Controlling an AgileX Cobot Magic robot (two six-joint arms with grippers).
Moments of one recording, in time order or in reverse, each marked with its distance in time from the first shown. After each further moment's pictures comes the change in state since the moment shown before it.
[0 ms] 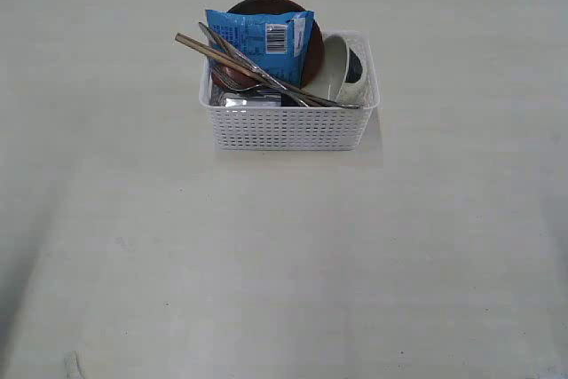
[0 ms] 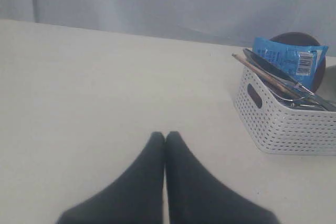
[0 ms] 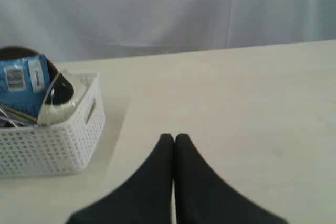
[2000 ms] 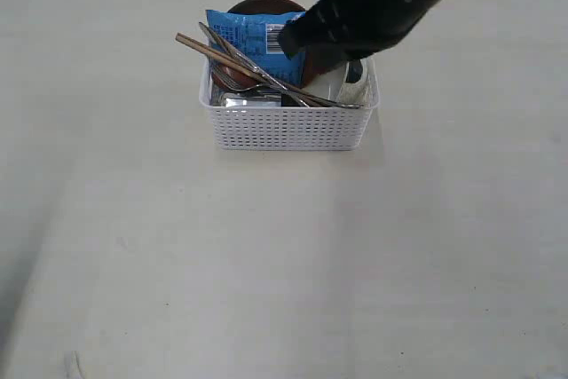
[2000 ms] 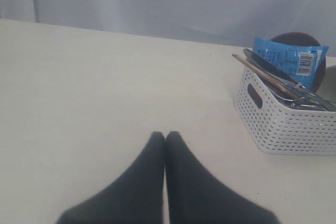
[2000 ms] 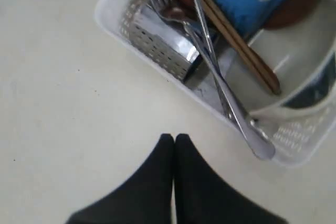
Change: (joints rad) left arm 0.000 0.000 0.000 0.000 0.000 0.000; right arm 0.497 1.597 -1.279 0.215 0.613 -0.327
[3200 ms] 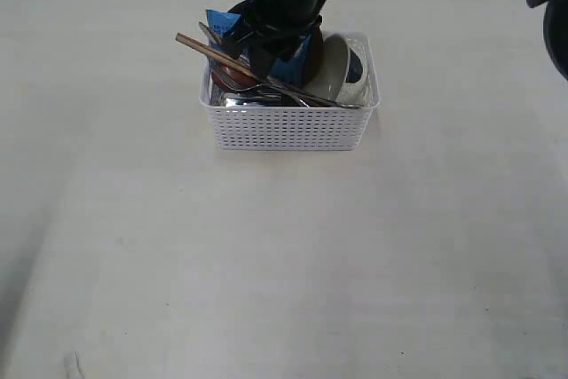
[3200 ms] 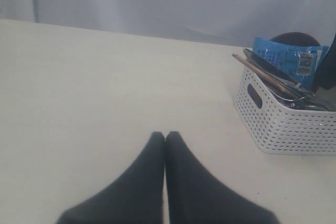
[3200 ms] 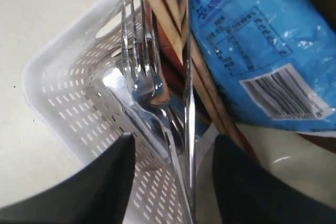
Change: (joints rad) left arm 0.000 0.000 0.000 0.000 0.000 0.000; right arm 0.030 0.592 -0.678 -0.090 0.336 -0.140
